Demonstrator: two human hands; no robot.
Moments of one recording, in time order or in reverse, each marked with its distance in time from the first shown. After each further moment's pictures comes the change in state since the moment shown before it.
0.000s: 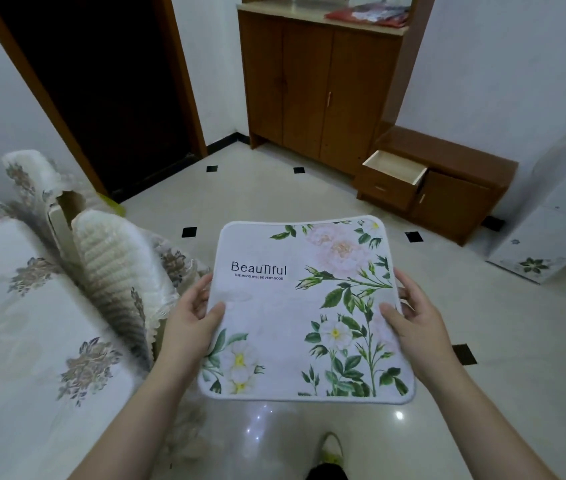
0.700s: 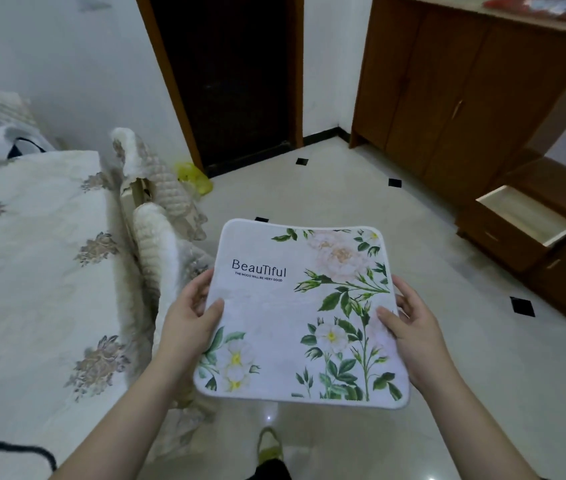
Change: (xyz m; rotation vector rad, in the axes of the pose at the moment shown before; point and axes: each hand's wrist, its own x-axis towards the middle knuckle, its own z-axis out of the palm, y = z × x) left_hand 0.110 0.024 0.027 0.069 0.381 -0.021; right_hand 0.232 -0.014 0.074 0.123 -0.381 0.131
